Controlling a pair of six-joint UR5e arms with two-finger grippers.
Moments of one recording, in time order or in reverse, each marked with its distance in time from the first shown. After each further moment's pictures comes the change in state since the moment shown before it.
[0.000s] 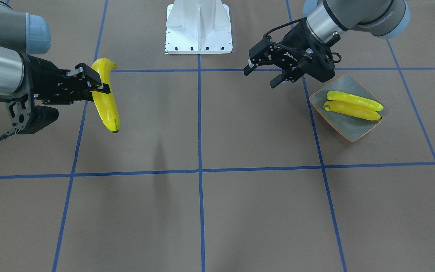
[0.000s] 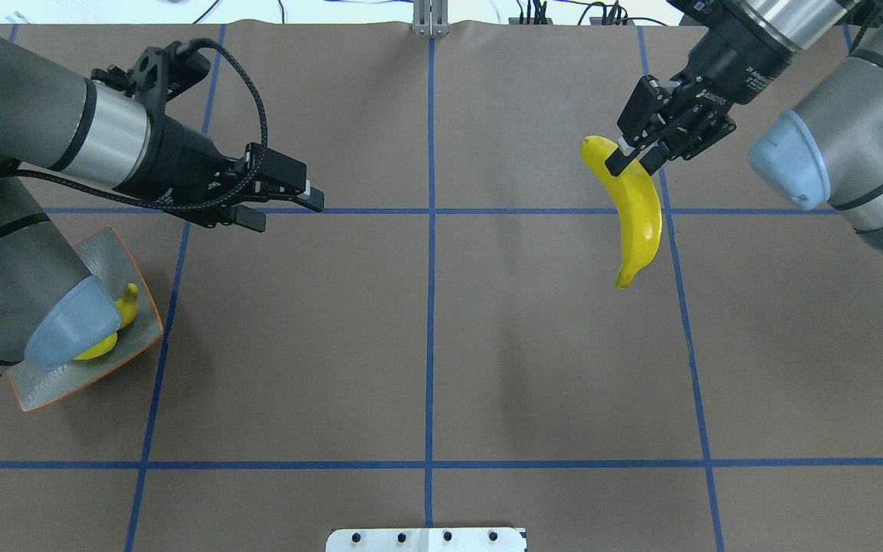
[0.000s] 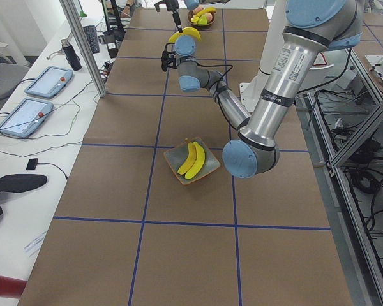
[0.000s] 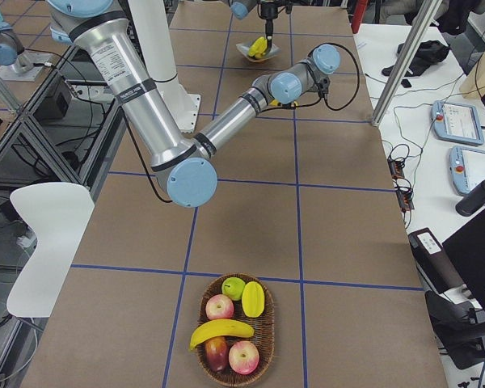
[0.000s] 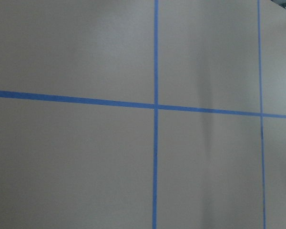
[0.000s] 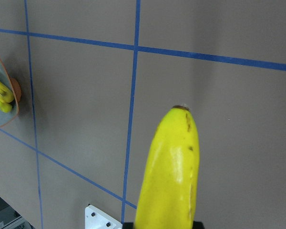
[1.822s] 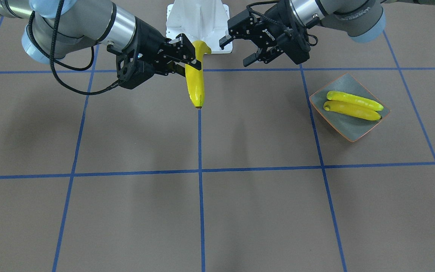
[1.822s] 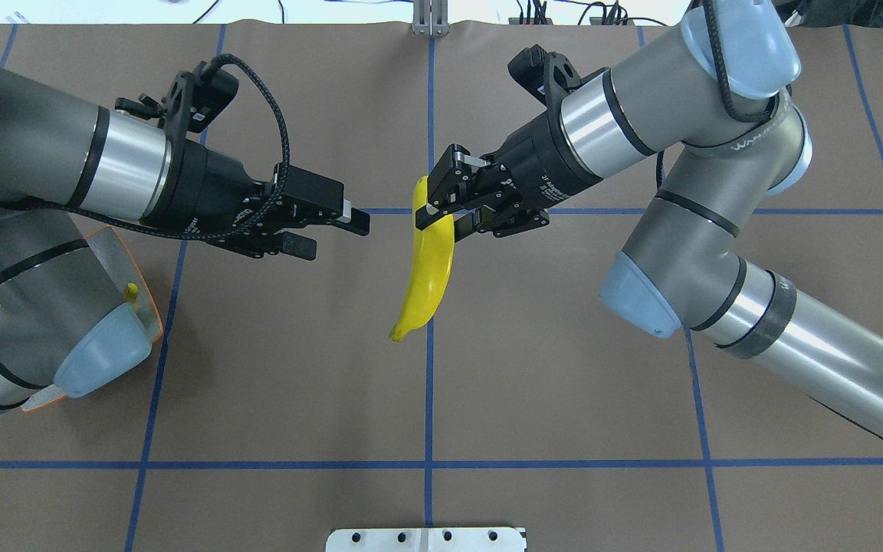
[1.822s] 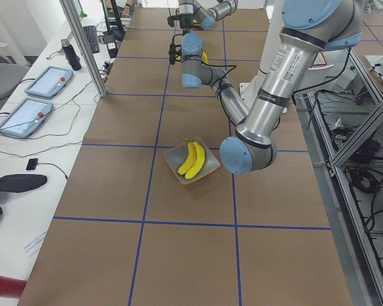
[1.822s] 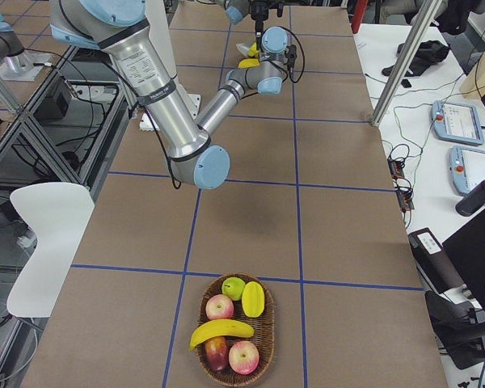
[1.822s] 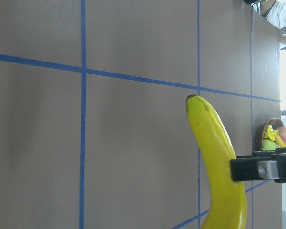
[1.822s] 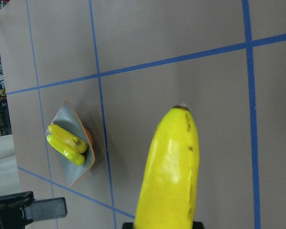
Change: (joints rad) left arm 0.073 -0.026 0.004 -0.248 0.002 -0.168; right arm -0.309 0.089 -0.041 0.840 -0.378 0.952
